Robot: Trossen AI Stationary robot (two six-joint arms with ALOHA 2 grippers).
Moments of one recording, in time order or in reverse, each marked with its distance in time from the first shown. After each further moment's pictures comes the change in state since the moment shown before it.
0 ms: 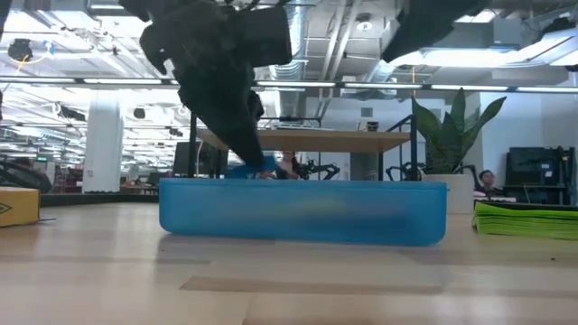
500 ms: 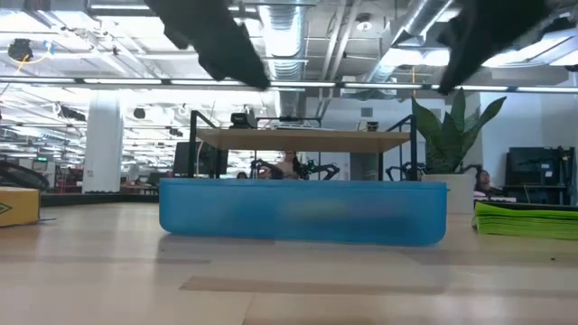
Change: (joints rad) left arm -0.060 -0.220 -0.113 0.146 -0.116 0.071; right arm 0.052 -0.005 -0.002 -0.263 -0.009 0.250
